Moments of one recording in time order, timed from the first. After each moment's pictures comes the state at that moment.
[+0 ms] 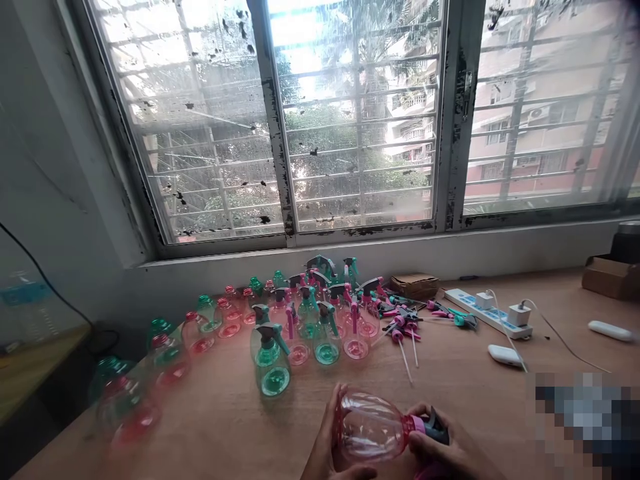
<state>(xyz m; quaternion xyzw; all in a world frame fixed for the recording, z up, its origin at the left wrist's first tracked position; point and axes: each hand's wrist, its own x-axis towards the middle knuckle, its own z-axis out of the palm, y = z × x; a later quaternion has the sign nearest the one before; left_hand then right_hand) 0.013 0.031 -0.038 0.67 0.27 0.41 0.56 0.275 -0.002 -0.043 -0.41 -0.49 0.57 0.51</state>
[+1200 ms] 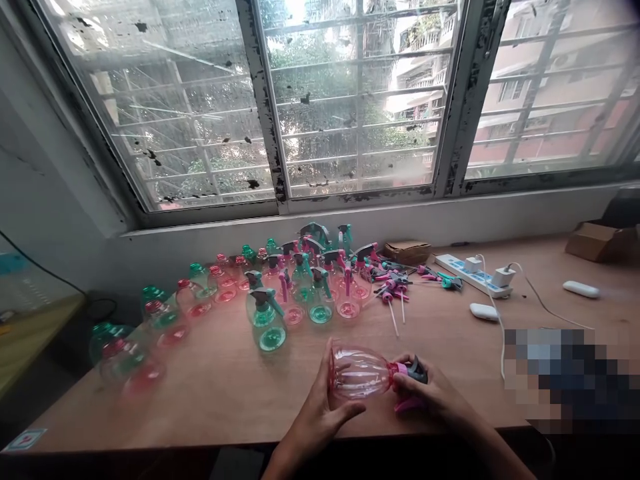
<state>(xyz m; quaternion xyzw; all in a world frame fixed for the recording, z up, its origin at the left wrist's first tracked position) 0.017 0.006 0.003 0.68 0.33 0.37 0.54 0.277 -0.015 -0.014 -0.45 -0.50 0.55 0.49</state>
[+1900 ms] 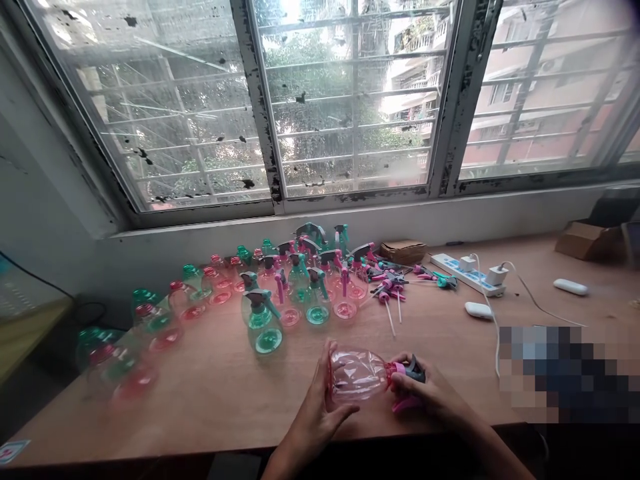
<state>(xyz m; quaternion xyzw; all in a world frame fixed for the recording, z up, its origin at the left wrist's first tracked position) 0.017 0.010 -0.004 0.69 0.34 0.38 0.51 0.275 -0.014 -0.013 -0.44 -0.49 0.56 0.51</state>
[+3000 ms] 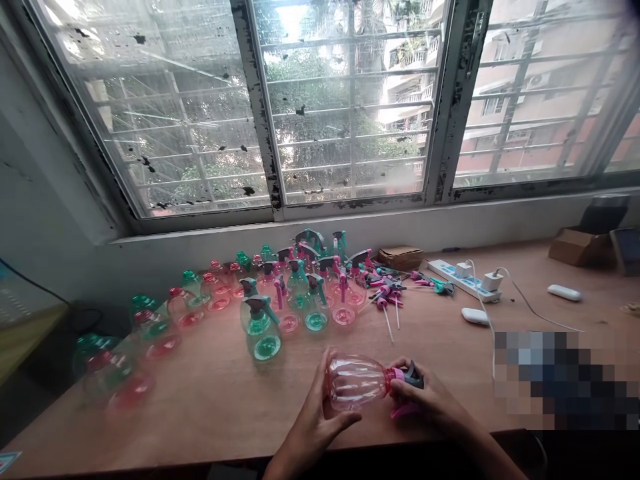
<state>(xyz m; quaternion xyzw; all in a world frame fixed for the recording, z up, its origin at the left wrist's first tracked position) 0.018 0.007 0.001 0.66 0.33 0.39 0.55 0.275 -0.013 -0.015 -0.41 -0.48 0.57 0.52</state>
